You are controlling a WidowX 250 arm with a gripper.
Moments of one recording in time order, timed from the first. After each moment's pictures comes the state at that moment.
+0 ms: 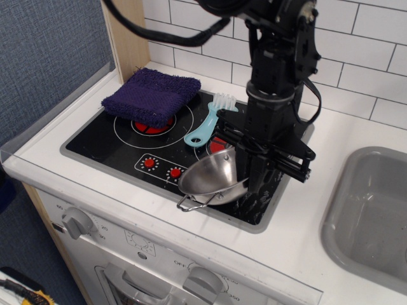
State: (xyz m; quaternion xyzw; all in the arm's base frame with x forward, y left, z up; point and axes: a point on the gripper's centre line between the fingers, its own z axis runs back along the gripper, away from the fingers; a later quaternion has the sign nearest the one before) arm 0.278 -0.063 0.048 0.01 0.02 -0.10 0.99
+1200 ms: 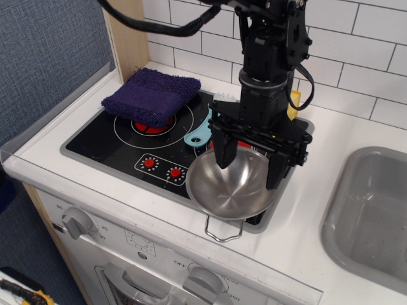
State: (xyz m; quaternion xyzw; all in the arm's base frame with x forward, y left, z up) arm 0.283 -0.053 0.057 0.00 0.00 -0.04 1.00
